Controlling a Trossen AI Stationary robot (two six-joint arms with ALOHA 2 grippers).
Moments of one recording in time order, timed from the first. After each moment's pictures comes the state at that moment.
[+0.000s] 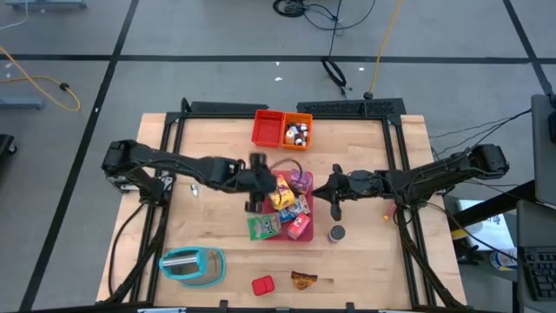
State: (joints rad) left arm -0.11 1.63 1.34 -0.67 -0.33 0.22; right arm 0.09 1.17 0.44 0.33 0.10 0.24
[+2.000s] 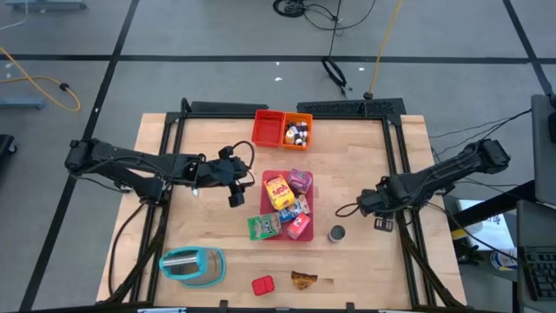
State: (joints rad) left arm -0.08 1.23 0.91 -0.40 -0.34 -0.11; right arm 0.30 1.11 0.64 -1.23 -0.03 0.56
